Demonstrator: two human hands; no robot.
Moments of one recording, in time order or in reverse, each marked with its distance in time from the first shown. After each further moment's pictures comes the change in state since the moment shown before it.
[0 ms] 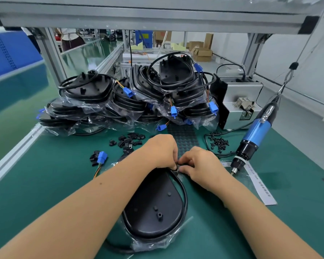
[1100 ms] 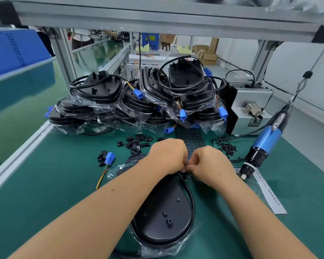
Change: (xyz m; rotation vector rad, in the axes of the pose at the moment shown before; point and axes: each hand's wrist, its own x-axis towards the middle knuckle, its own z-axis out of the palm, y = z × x) left_hand -0.004 0.002 0.004 0.029 0.059 -0.062; right_hand 0.012 -0.020 -0.009 -0.102 0.001 0.207
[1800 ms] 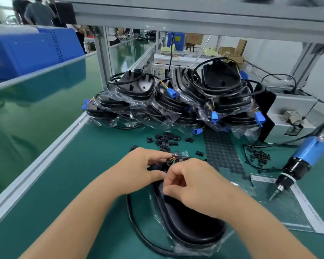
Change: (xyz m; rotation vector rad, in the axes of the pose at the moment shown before) left_hand -0.119 -0.098 -0.012 -0.600 0.127 -0.011; right_hand -0.059 -0.100 -0.010 0.224 -0.271 -0.458
